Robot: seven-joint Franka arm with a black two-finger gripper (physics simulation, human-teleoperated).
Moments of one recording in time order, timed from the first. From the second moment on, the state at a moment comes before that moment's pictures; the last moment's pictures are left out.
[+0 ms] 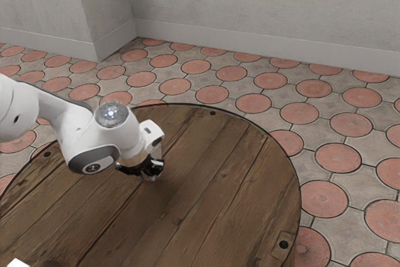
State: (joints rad) arm -0.19 0.10 0.15 -2.45 0.61 2.83 -1.01
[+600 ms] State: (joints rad) arm -0.13 0.11 0.16 -2.50 0.85 2.93 -1.01
